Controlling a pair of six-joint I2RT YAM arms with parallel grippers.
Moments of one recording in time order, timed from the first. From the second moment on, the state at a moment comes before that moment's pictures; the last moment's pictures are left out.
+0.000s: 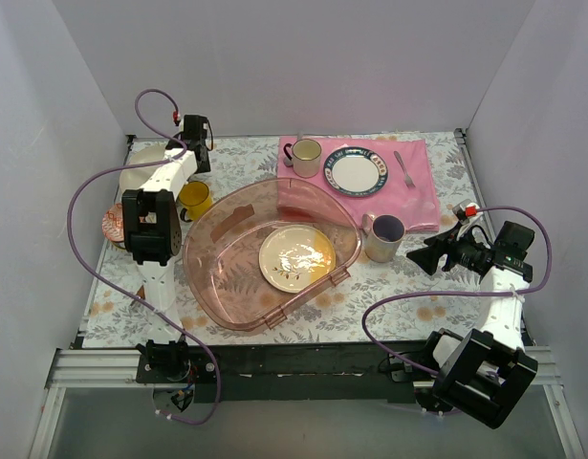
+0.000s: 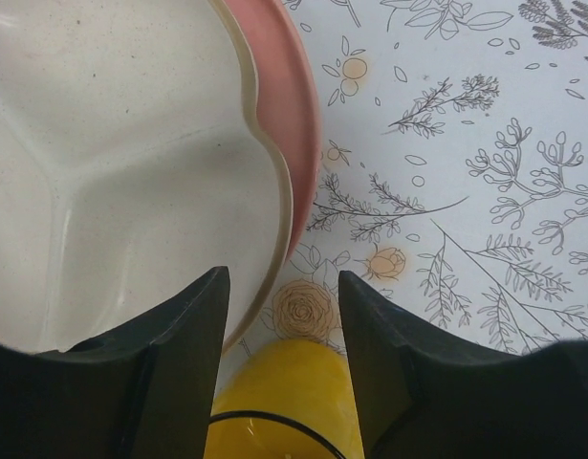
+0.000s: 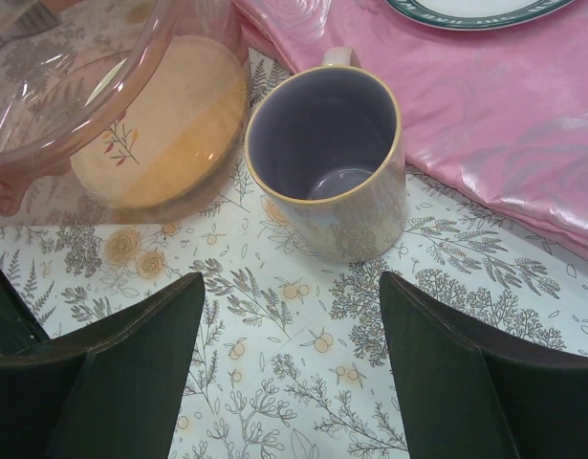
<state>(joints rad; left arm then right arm) -0.08 2.20 1.87 -0.52 -0.46 -0.20 -0.50 1.00 0.65 -0.59 -1.19 -0.61</state>
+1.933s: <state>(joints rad) -0.07 2.21 1.89 -0.36 -0.51 0.01 -0.50 1.02 0.66 -0.61 -1.20 -0.64</state>
